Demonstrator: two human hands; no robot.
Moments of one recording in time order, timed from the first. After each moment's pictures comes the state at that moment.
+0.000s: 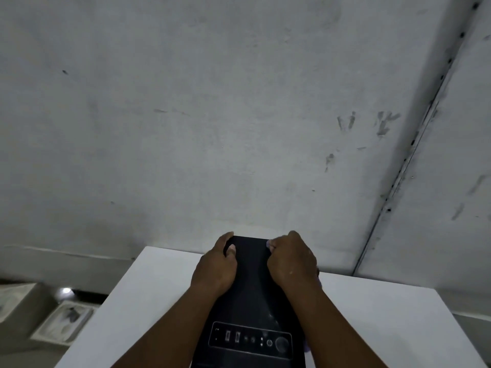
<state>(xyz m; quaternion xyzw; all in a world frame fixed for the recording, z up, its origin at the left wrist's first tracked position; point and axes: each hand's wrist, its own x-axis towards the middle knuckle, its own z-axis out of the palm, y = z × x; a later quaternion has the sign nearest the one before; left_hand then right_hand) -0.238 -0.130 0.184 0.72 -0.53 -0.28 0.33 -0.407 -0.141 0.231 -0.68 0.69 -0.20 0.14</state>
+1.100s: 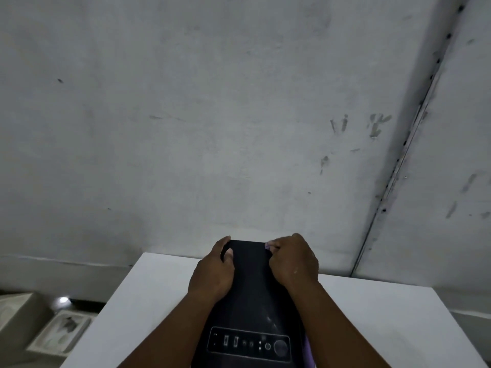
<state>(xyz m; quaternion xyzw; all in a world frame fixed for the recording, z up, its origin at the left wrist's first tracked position) -0.241 -0.126 0.189 0.73 -0.53 -0.28 0.34 -0.418 -0.158 0.215 -0.66 0.69 -0.25 0.17</state>
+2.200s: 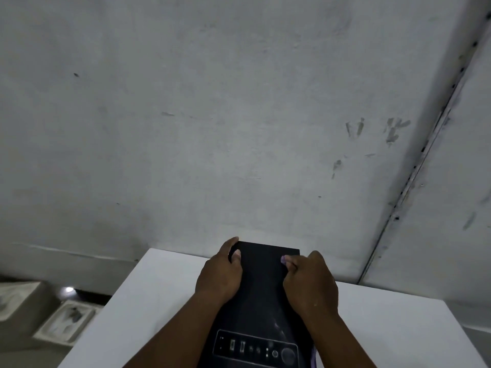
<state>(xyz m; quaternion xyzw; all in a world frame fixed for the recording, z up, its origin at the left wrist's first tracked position) -0.239 -0.129 0.186 0.72 -0.53 -0.28 0.34 -0.426 -0.127 0.202 -0.64 0.71 -0.27 0.14</state>
